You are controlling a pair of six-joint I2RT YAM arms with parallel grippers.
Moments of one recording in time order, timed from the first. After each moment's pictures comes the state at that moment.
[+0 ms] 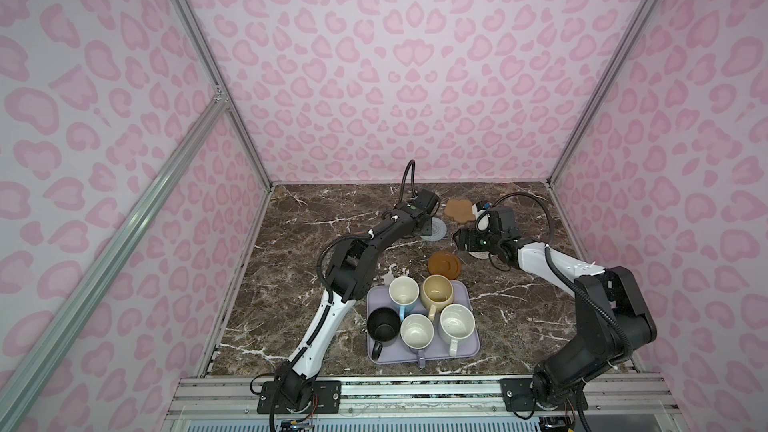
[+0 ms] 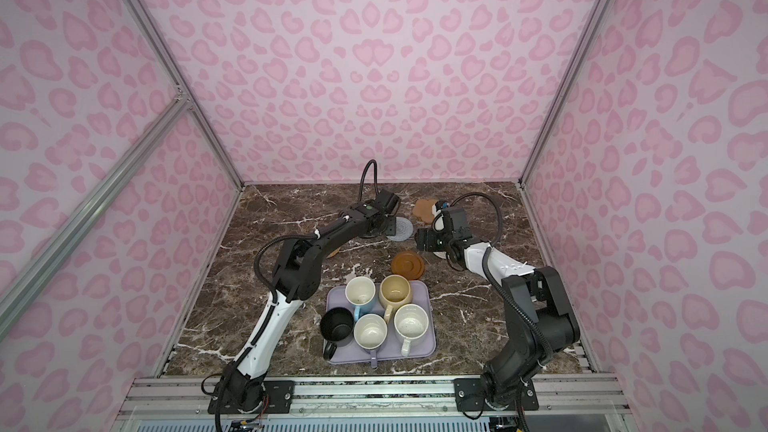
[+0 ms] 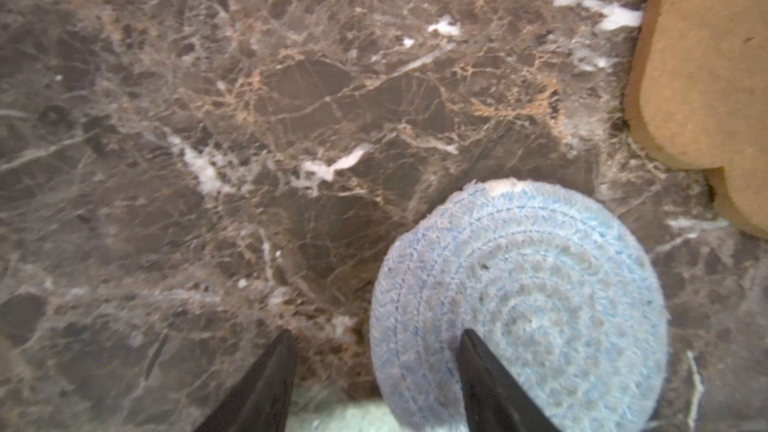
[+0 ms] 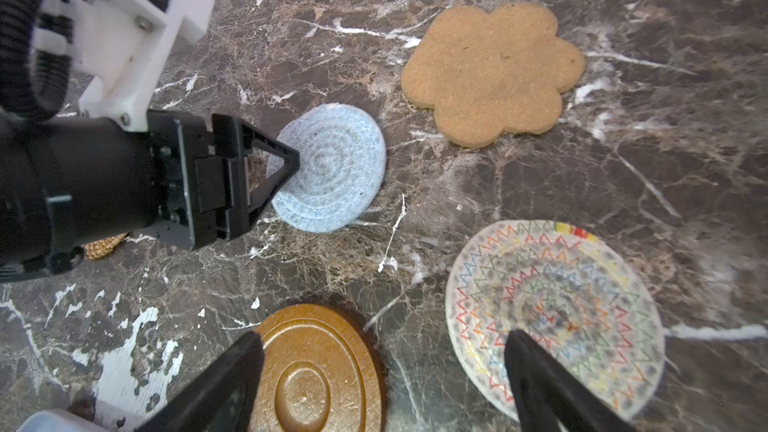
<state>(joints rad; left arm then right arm) -0.63 2.50 2.13 -0.72 -0.22 -0.53 0.27 1.62 0.96 -0.09 -0.16 0.25</state>
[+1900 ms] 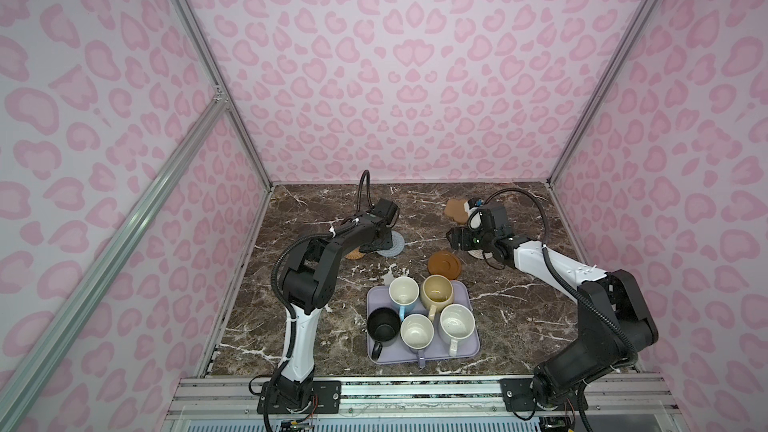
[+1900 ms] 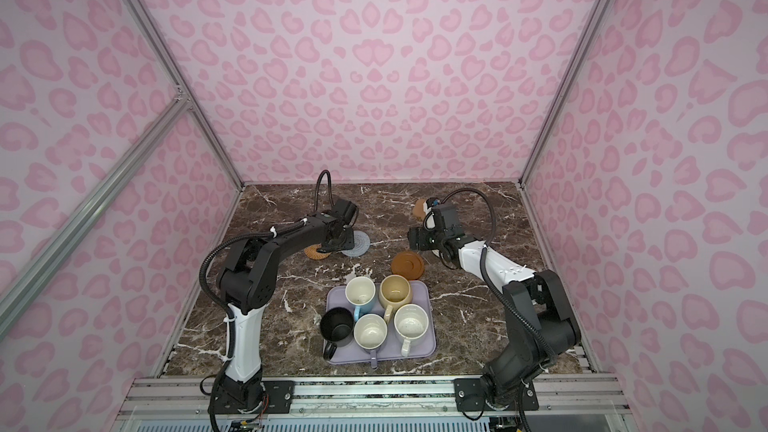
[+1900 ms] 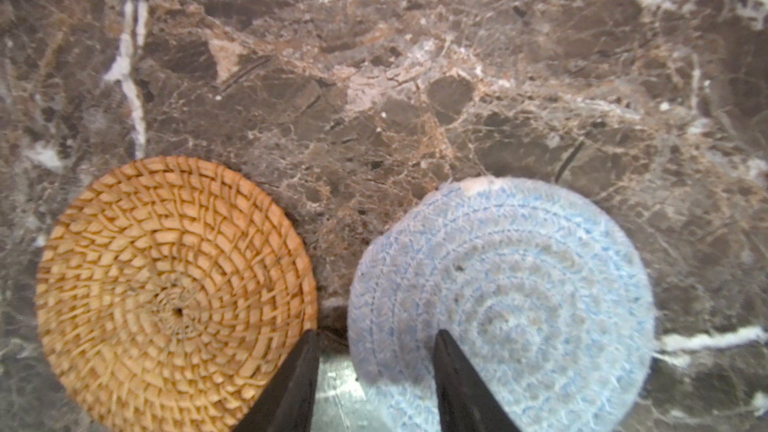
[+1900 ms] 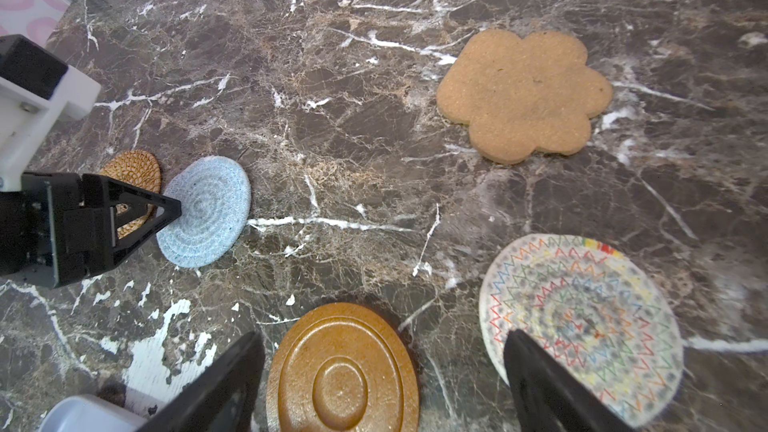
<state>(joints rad) -0.48 2.11 1.53 -0.62 -0.23 -0.54 0.34 1.60 1.01 -0.16 -0.10 0.25</state>
